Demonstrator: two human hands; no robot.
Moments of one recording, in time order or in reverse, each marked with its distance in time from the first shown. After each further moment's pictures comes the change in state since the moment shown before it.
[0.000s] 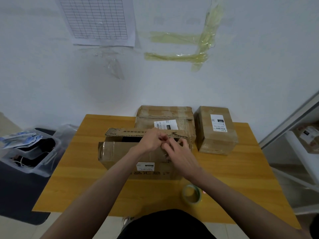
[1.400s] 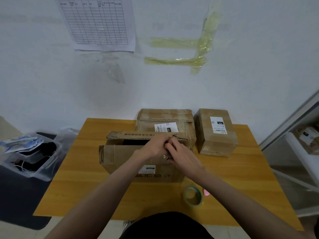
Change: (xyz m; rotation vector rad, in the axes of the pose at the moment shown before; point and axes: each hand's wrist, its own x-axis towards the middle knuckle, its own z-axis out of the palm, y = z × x) left_hand -0.015 0.029 0.003 0.253 -0.101 0.059; right_hand 0.002 0.004 -0.012 0.210 -0.149 0.050
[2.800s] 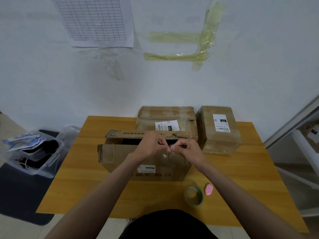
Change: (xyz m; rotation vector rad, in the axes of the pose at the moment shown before) left_hand -0.003 -0.017 0.002 -0.226 0.149 -0.142; right_hand 0.010 0.031 -0.010 0.967 0.006 0.539
